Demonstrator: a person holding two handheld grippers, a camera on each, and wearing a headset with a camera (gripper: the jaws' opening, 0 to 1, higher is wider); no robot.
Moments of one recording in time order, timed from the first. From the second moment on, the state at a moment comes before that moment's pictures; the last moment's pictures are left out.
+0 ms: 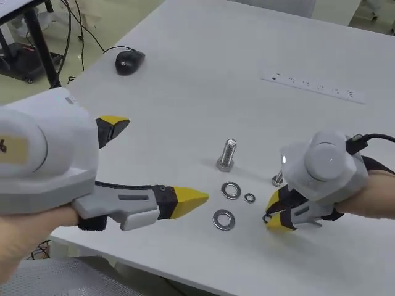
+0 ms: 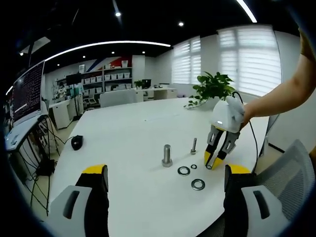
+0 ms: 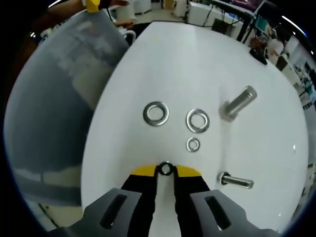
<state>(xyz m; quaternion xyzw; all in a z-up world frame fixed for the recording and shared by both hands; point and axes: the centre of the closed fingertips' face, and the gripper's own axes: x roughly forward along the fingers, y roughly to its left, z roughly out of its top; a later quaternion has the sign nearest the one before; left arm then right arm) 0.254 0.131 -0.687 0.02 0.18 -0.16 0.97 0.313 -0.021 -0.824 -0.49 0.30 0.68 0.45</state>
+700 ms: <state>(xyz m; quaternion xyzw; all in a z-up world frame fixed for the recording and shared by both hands) 0.256 0.124 -0.690 0.02 0.18 -0.17 0.97 0.355 -0.033 -0.755 -0.46 0.30 0.65 0.53</state>
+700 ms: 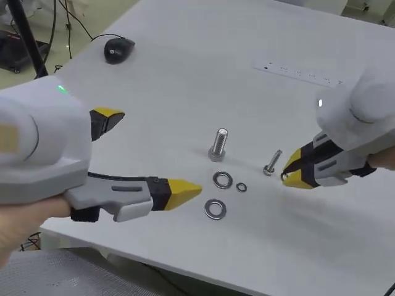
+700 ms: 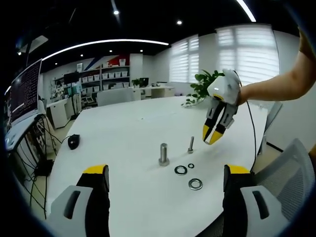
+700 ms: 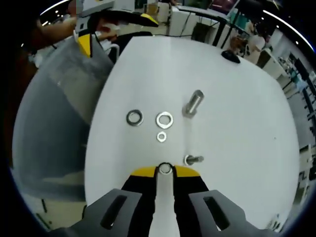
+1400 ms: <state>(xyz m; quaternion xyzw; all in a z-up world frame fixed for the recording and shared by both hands) 0.258 0.121 -0.691 0.01 0.18 -0.17 0.97 0.388 -0.013 -0.751 -0.47 0.29 0.64 0.53</state>
